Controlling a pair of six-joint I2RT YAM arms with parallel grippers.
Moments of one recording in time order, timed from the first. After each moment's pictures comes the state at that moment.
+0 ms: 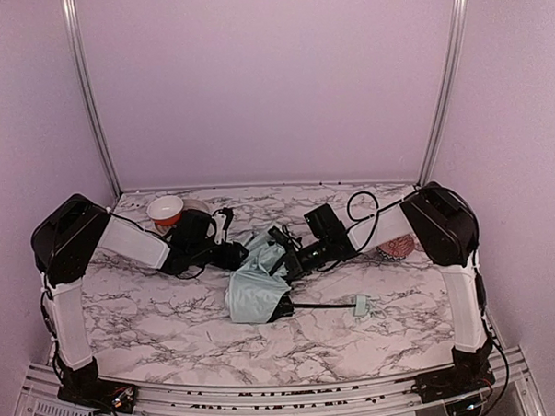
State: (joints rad) left arm -0.61 2.01 1.03 0.34 0.12 -0.20; right arm 0.64 2.21 1.31 0.10 -0.91 0.33
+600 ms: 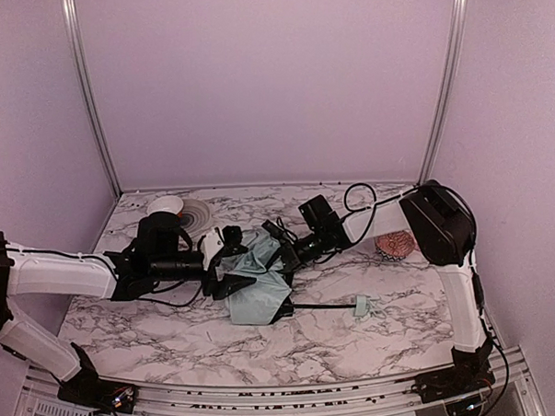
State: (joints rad) left arm -0.76 1.43 0.69 0.39 0.43 0.34; right arm 0.64 2.24 1.45 -0.06 -0.99 0.24
